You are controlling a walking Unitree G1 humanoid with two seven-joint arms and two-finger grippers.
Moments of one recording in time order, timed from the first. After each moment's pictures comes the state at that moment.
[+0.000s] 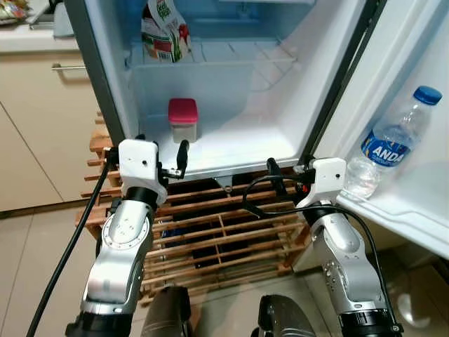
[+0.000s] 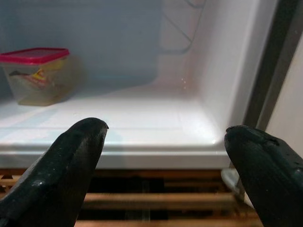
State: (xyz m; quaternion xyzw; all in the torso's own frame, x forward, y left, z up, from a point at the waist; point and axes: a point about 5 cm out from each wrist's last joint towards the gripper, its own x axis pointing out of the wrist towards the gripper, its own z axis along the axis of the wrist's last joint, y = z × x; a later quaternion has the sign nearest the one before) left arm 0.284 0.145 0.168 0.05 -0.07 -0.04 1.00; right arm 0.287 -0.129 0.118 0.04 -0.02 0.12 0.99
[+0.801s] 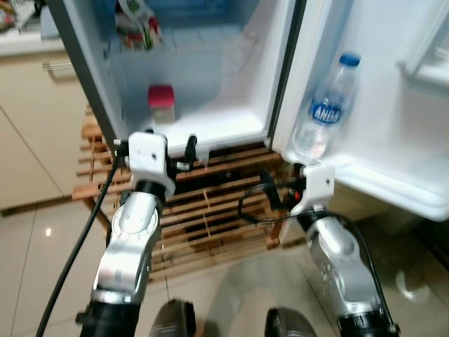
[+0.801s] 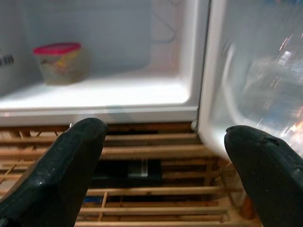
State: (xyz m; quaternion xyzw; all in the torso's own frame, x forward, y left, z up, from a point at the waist) left arm 0.291 0.138 0.168 0.05 -0.08 -0.05 0.99; right arm 0.285 -0.121 0.109 0.04 -0.01 0.15 0.99
